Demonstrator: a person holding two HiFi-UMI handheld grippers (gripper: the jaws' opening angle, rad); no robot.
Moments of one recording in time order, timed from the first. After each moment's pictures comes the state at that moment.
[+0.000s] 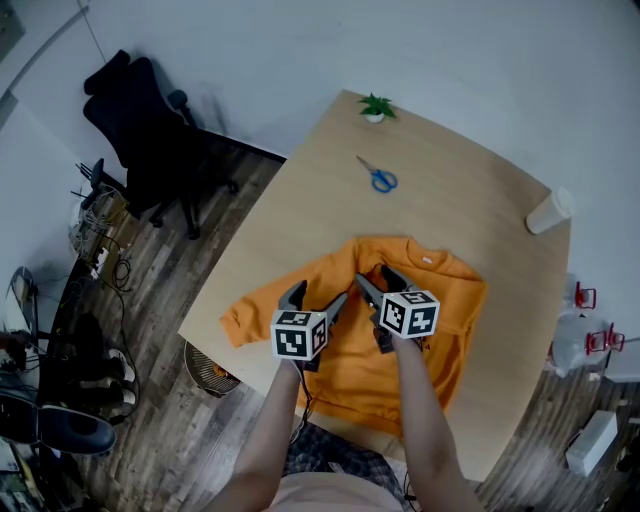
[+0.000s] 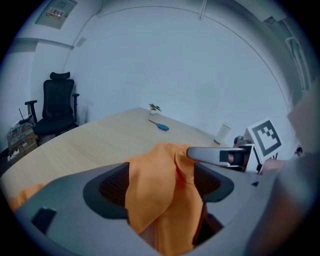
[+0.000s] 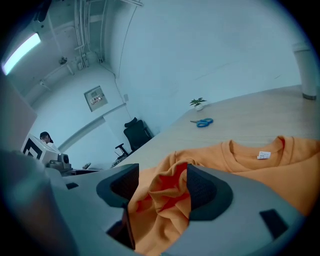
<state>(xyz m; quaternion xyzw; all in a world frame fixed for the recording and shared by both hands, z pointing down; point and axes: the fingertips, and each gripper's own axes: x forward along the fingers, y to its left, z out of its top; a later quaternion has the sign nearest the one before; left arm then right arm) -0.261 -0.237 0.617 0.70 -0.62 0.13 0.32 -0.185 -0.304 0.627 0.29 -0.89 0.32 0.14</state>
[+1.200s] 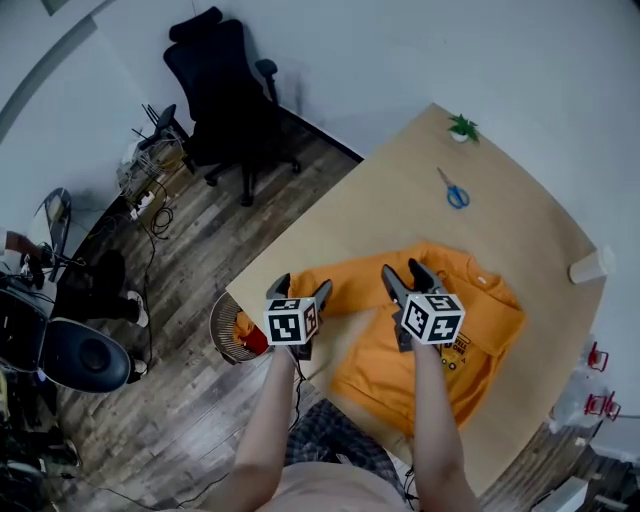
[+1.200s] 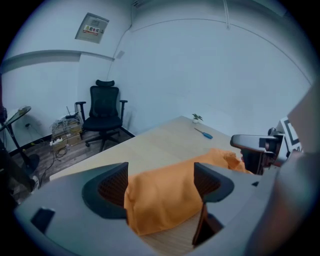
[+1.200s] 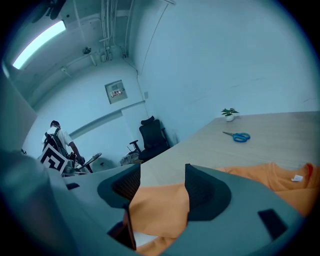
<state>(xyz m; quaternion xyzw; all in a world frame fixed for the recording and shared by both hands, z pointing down) -0.416 -0.133 0.612 0.55 -0.76 0.11 0.33 -0.269 -0.260 0.571 0.23 -0.93 0.23 0.15</state>
